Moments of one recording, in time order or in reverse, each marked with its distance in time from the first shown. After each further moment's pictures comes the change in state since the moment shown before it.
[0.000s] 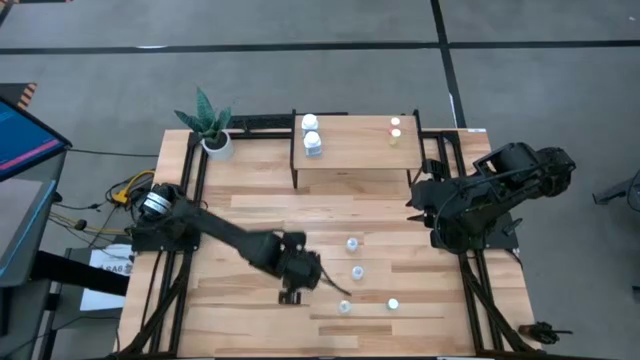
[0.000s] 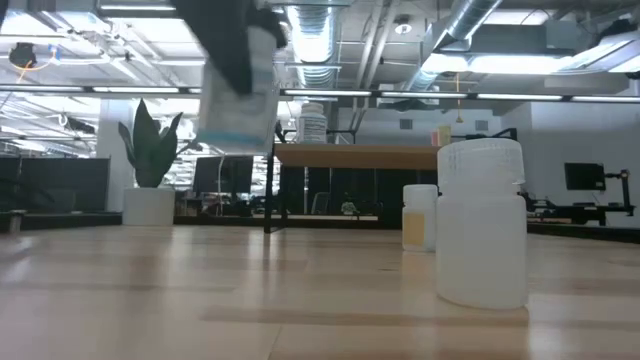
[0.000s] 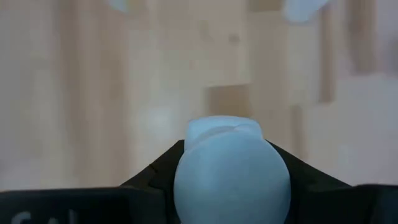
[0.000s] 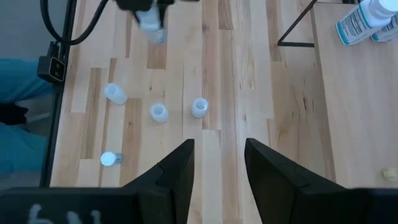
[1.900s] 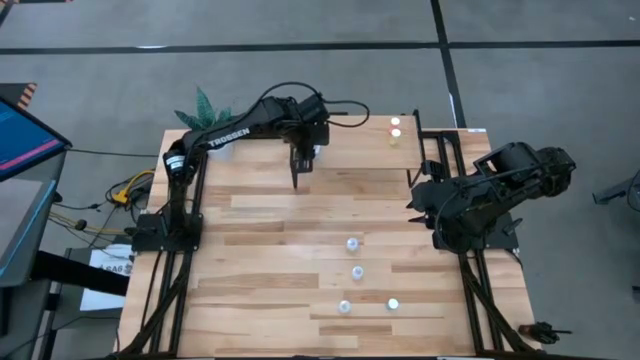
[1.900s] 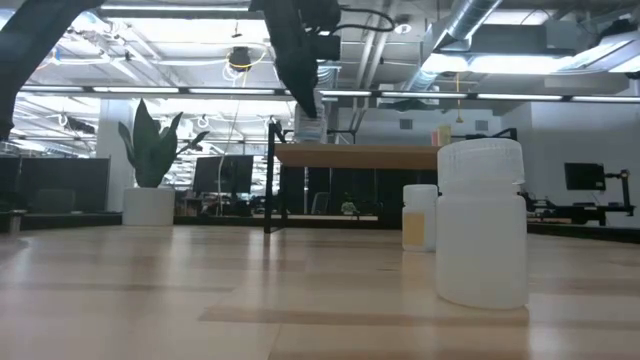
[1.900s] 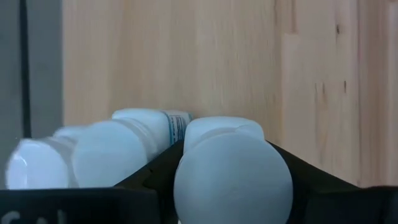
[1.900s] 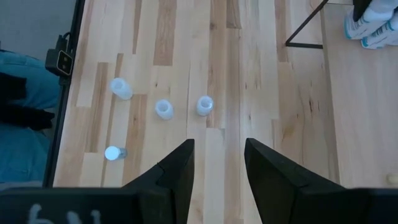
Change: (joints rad) left arm 0.800 0.100 0.439 -0.189 0.102 0.754; right arm -0.003 -0.002 0.000 0.000 -0.029 -0.038
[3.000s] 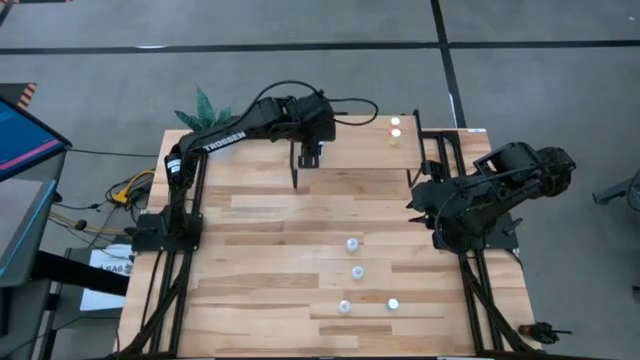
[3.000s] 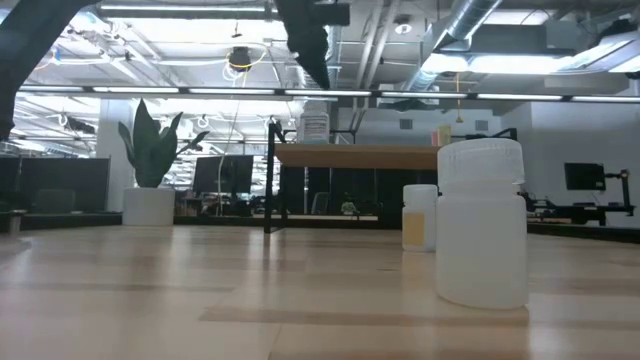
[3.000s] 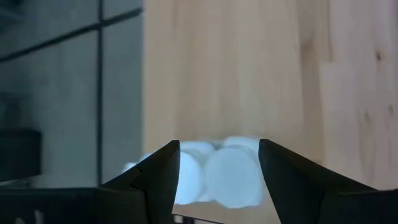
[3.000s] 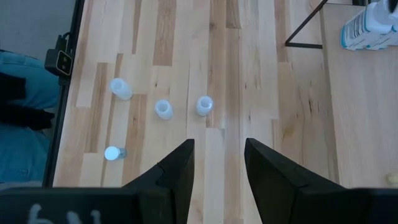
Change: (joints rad) left arm -0.071 -0.001 0.144 0.019 -0.190 0.055; right arm 0.000 0.000 0.000 0.000 0.002 0.001
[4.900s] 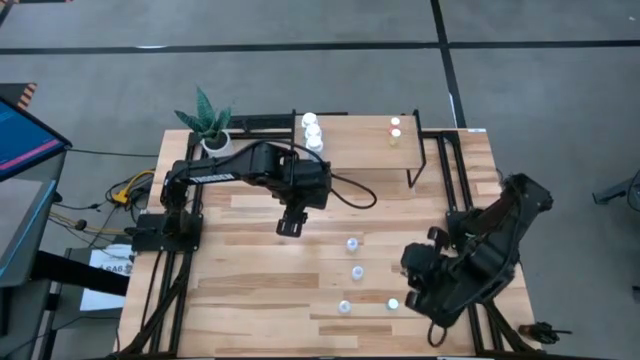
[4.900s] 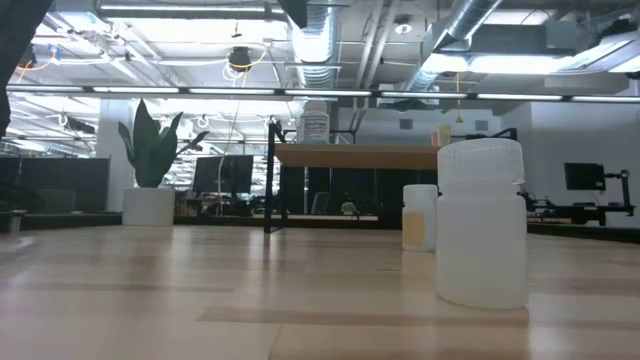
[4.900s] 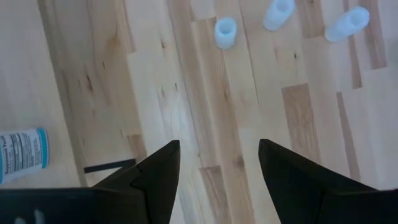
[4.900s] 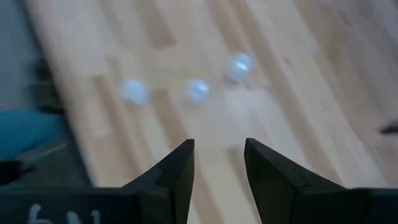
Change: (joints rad) left arm -0.378 -0.015 0.118 -0.409 0.217 -0.353; right arm 0.392 0.218 -0.174 0.000 0.264 0.886
